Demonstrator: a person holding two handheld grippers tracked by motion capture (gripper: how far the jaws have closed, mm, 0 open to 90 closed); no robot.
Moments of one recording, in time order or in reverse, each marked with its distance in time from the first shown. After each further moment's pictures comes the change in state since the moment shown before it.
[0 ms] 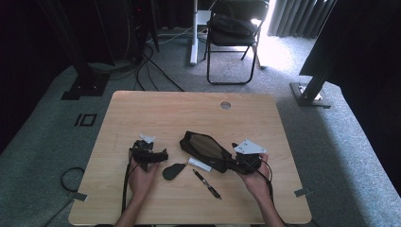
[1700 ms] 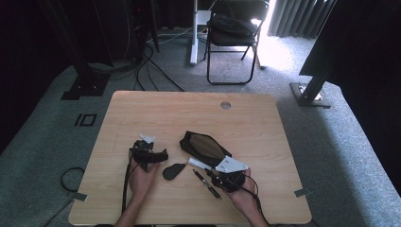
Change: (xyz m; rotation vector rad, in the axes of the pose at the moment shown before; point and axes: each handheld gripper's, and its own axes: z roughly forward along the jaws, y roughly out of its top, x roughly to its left) left arm -0.001 0.000 0.000 -0.001 0.001 -0.003; right arm 0.065 -0.009 0.002 0.014 0.144 -0.084
